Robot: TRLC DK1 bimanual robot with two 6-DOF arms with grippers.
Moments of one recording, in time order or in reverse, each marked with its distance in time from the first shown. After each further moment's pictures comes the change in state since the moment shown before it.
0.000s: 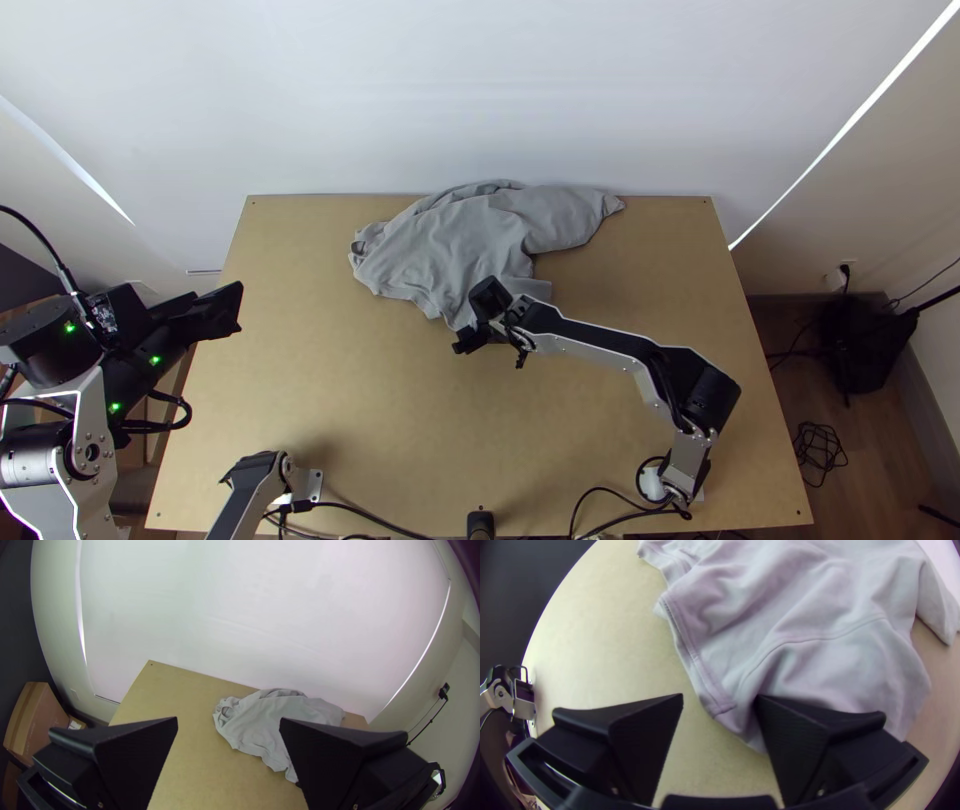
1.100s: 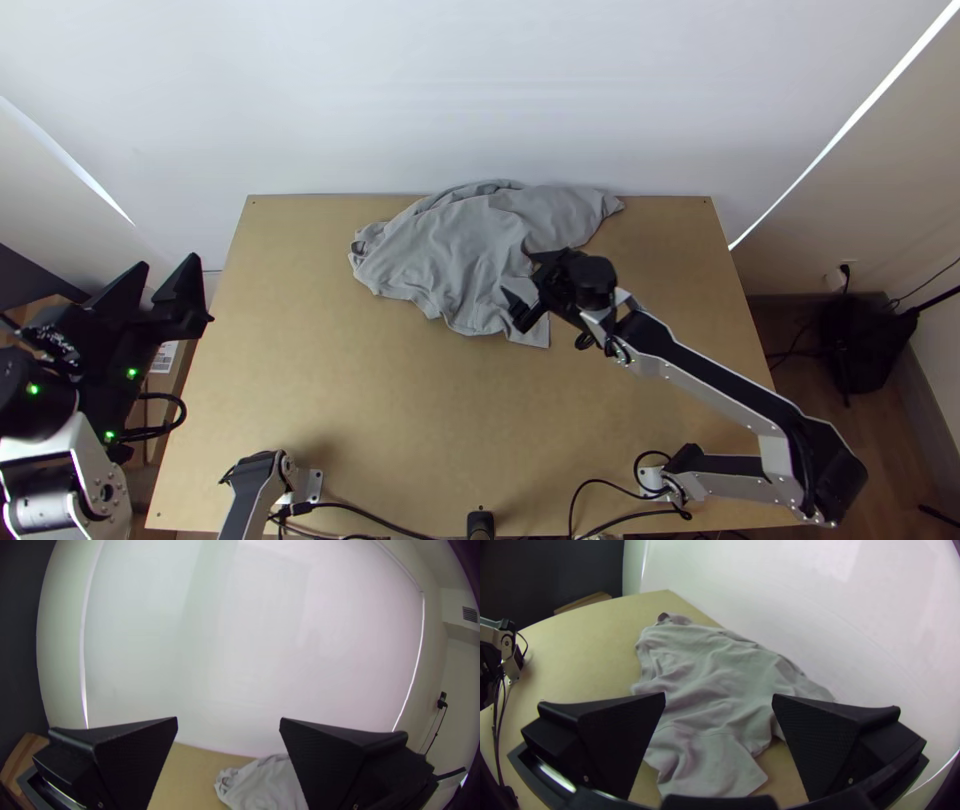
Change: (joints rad) left arm 0.039 -0.125 -0.087 0.362 -0.004 0.000; right arm -0.183 -0.518 -0.312 0.324 0.023 -0.570
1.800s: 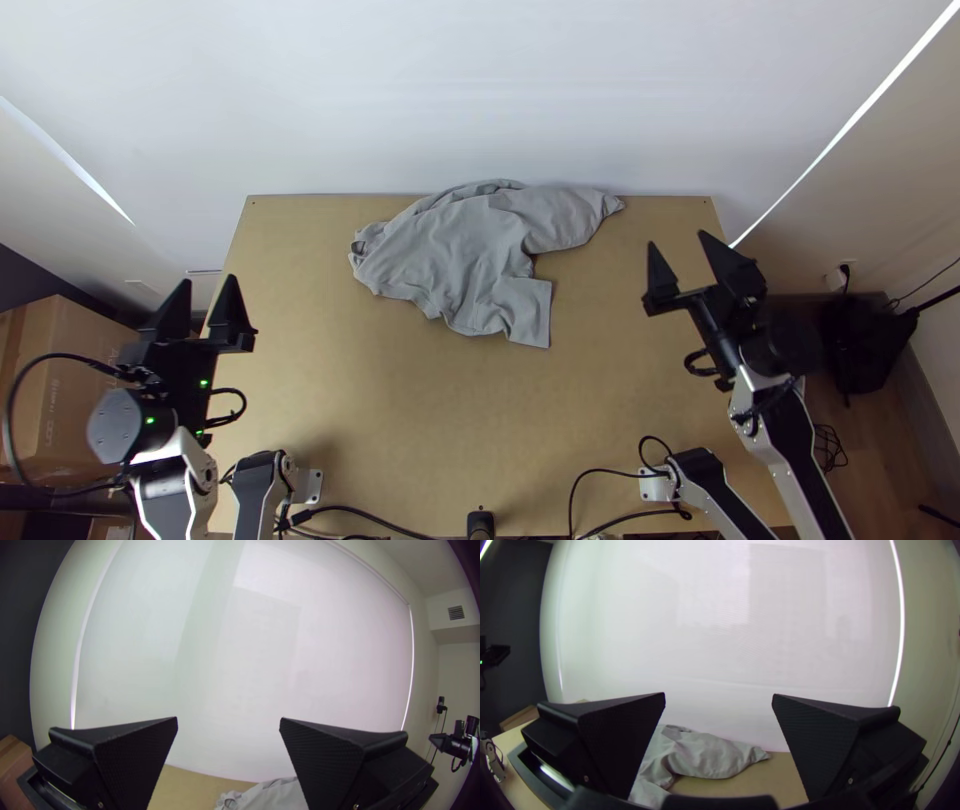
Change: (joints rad) left arm 0.011 -0.296 -0.657 0.644 0.000 -0.066; right arm -0.441 -0.662 -0.171 0.010 0.000 0.209
